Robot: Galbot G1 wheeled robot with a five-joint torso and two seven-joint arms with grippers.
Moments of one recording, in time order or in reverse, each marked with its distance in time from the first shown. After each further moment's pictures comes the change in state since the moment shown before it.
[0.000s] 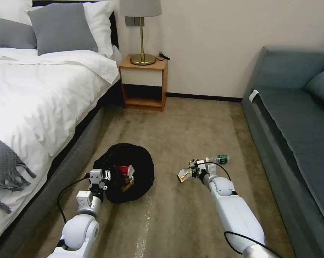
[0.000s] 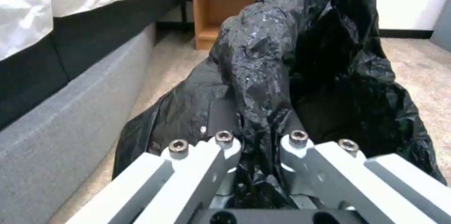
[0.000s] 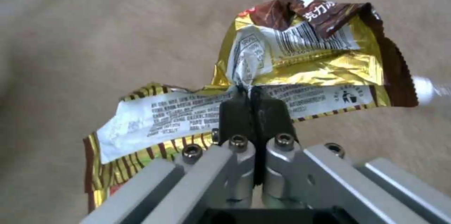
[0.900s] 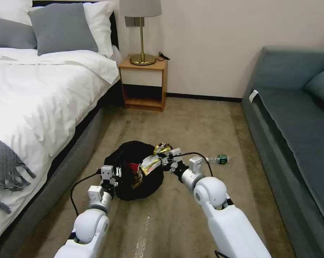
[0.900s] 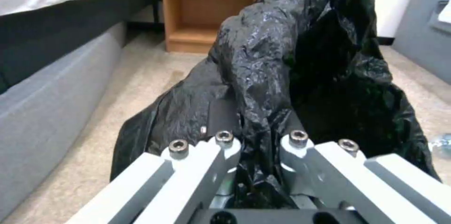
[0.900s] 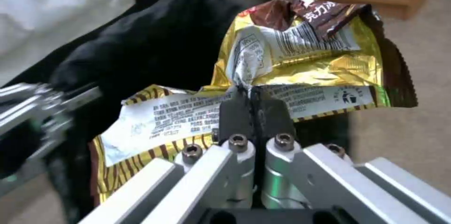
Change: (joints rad) left arm -0.050 -0.021 0.087 -0.007 -0.012 0.030 -0.003; right arm -0.179 0.008 -0.200 0.577 0.142 -0.123 0.043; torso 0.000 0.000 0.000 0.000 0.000
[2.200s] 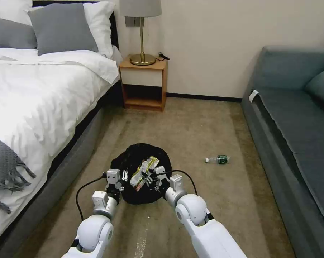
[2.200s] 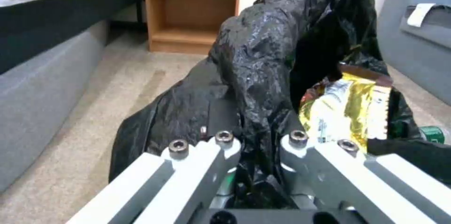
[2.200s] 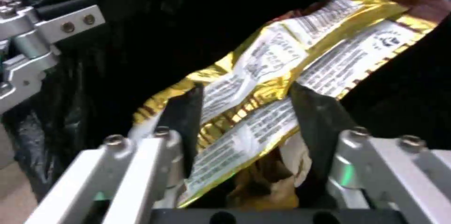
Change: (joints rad) left arm 0.057 -0.004 0.020 -0.050 0.001 -0.016 0.014; right arm -0.052 0.052 -0.099 -0.095 -0.069 0.082 0.081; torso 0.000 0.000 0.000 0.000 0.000
